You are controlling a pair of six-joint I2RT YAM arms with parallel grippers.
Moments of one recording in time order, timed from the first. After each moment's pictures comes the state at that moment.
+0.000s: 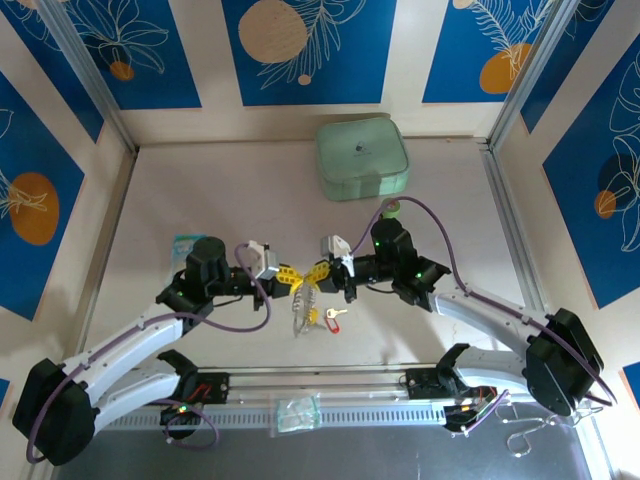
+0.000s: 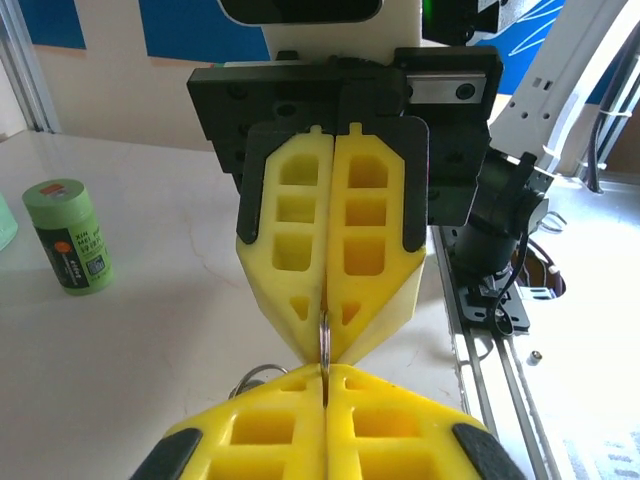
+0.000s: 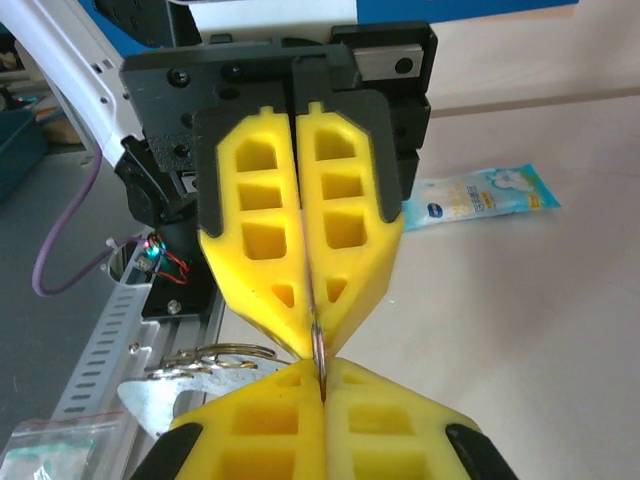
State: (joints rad) left arm -0.60 0.94 0.50 0.18 0.85 0.14; right arm 0.74 1.16 0.70 0.05 -0.81 -0.20
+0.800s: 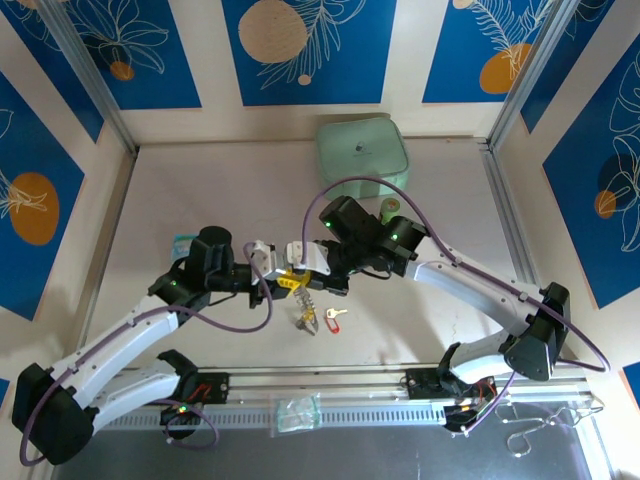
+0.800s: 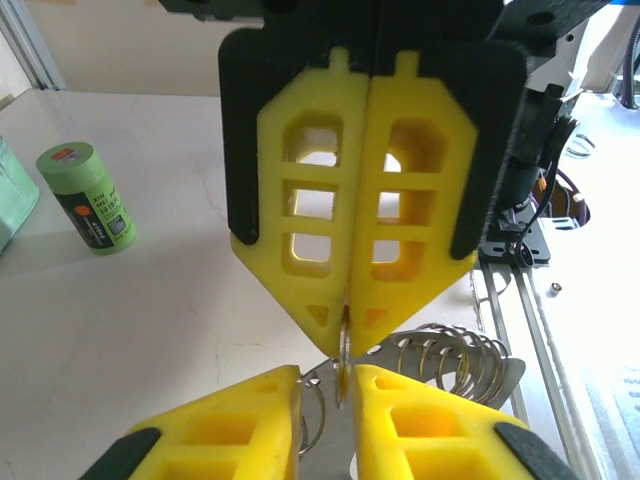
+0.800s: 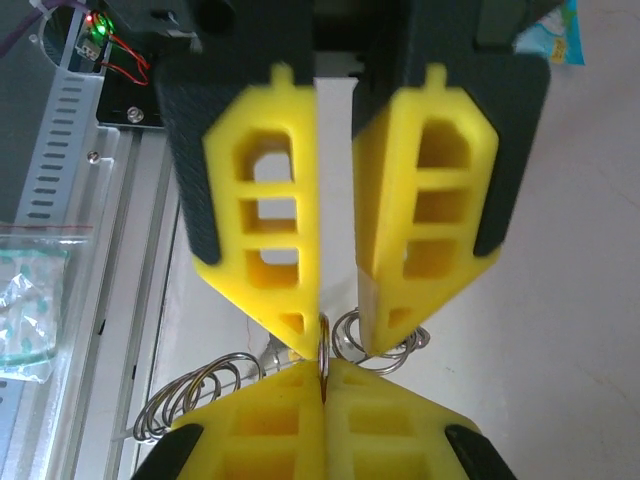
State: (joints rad) left arm -0.62 0.94 0.67 -0.21 0.78 0.37; right arm 0.94 1.39 1.34 -0.89 -0.39 -0.60
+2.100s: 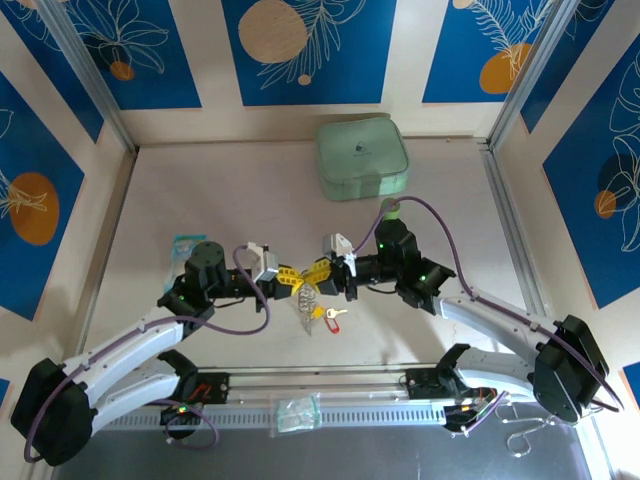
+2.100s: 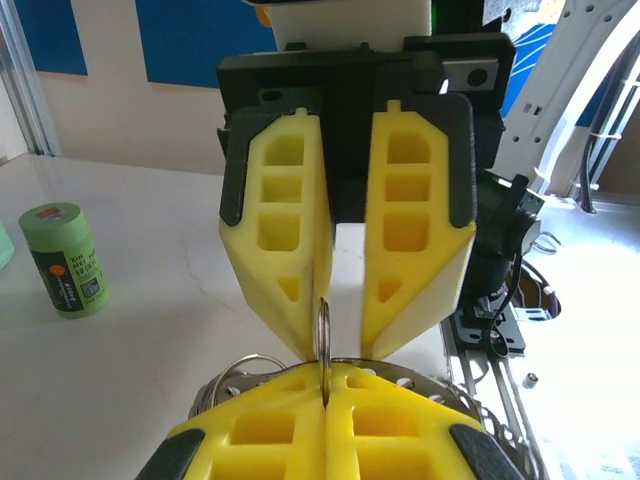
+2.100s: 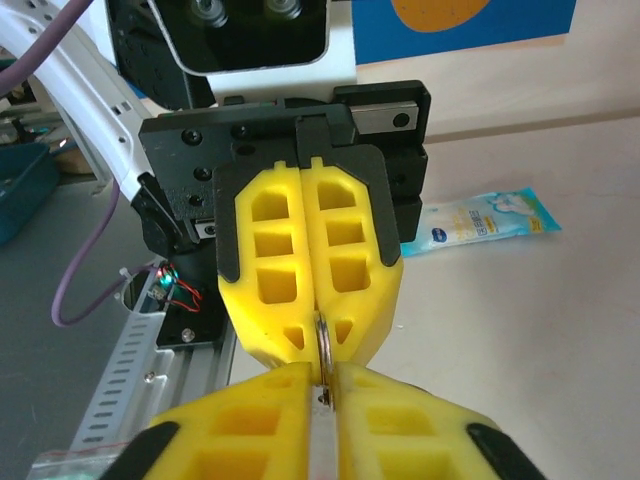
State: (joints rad) left arm -0.63 0.93 0.46 0.30 0.85 0.06; right arm 0.75 1.12 0.69 0.11 -0.80 -0.11
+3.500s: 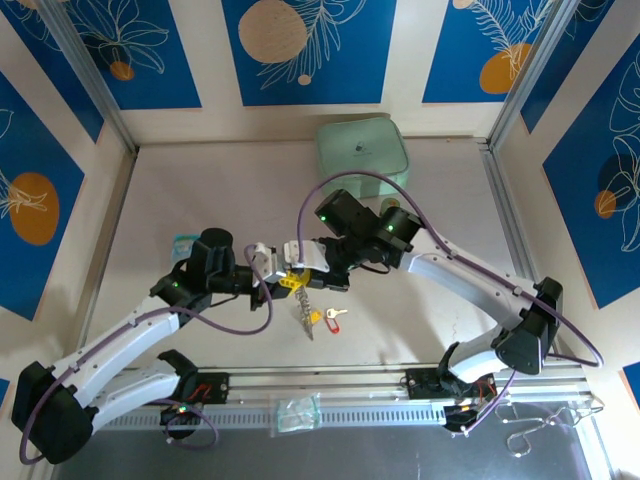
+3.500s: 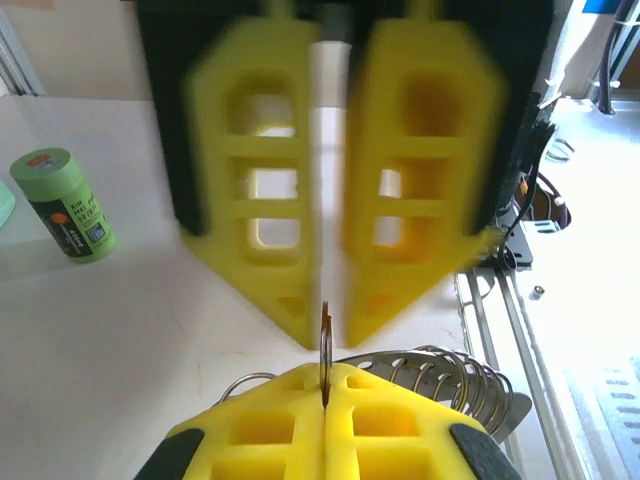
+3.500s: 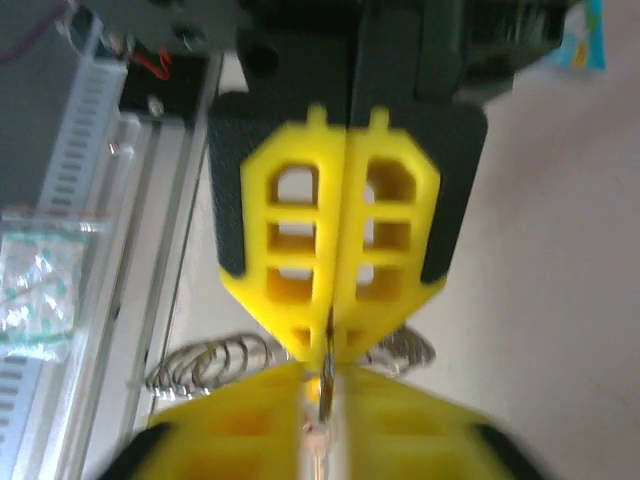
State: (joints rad) left arm -0.63 0.94 0.65 -0.16 0.81 0.35; right arm 0.90 1.41 1.40 -0.95 -0.44 -0.65
